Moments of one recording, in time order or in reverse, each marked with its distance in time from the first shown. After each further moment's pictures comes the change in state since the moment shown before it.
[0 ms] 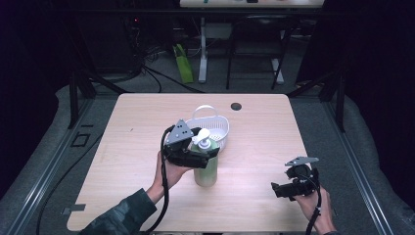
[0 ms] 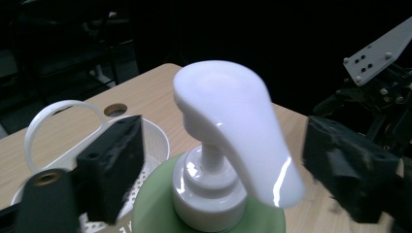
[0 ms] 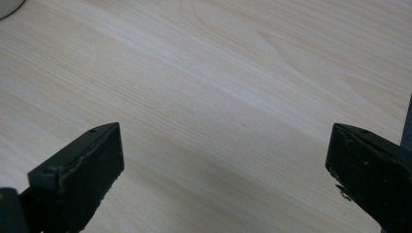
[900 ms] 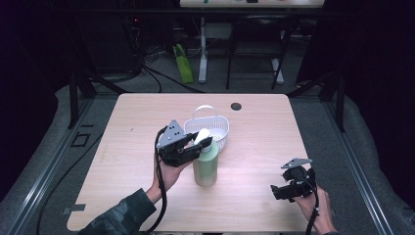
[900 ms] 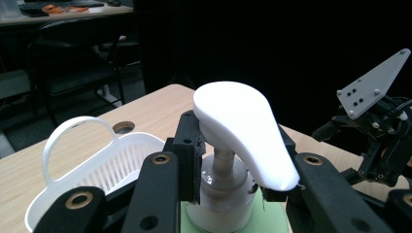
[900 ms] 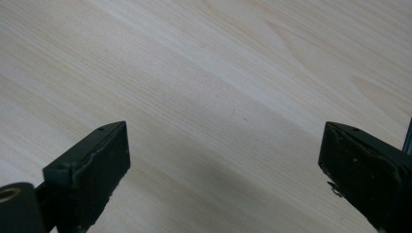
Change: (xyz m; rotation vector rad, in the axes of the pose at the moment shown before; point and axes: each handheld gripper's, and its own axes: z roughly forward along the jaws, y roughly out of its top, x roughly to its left) left arm 0.003 -0.003 -0.010 -0.091 0.022 -0.009; right arm 0.003 -0.003 0.009 0.034 -0.017 -0.084
